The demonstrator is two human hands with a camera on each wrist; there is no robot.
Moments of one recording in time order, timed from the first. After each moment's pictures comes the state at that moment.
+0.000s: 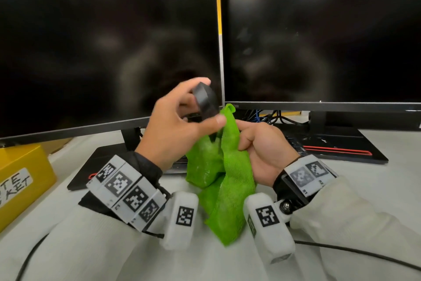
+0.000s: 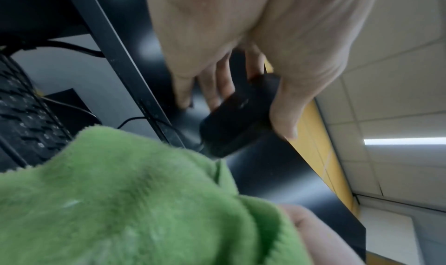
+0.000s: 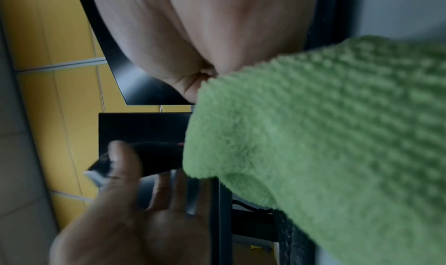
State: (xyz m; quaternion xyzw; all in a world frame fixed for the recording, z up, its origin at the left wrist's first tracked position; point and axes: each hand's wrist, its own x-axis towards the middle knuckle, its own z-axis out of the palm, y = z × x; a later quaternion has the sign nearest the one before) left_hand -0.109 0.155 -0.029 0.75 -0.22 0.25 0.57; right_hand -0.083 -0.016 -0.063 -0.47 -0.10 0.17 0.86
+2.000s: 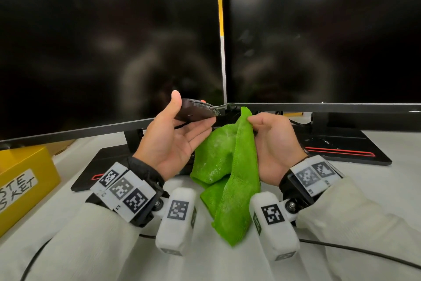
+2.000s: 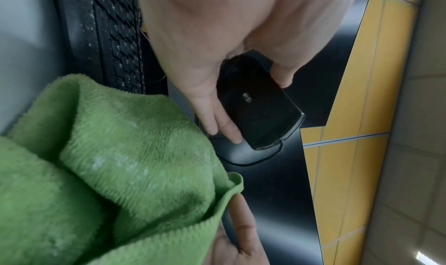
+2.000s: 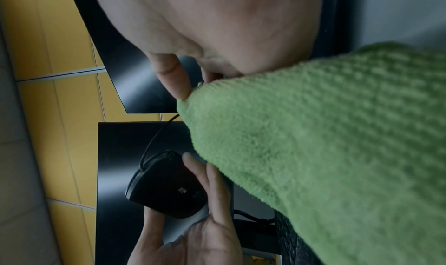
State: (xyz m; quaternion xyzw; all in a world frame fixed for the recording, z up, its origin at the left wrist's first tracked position) left_hand -0.101 0.157 -0.031 0.48 -0.02 0.02 0.87; right_hand -0.086 -0.029 -0.057 -0.43 -0.08 0.16 0.89
